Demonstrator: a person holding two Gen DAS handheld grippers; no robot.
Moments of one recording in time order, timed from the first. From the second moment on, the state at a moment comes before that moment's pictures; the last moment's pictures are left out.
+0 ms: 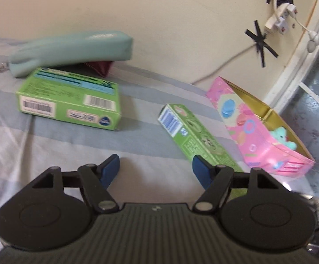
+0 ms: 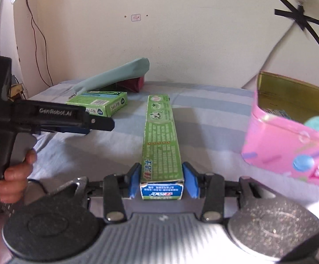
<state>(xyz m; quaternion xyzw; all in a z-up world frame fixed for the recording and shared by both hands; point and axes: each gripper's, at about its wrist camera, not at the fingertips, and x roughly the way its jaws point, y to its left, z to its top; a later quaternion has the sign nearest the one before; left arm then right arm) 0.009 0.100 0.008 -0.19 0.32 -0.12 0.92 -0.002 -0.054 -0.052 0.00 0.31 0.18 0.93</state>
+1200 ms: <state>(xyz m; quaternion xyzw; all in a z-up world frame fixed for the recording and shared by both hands) 0.140 -0.101 0.113 -0.14 0.30 -0.30 0.89 0.033 -0.198 -0.009 0.22 0.18 0.12 0.95</state>
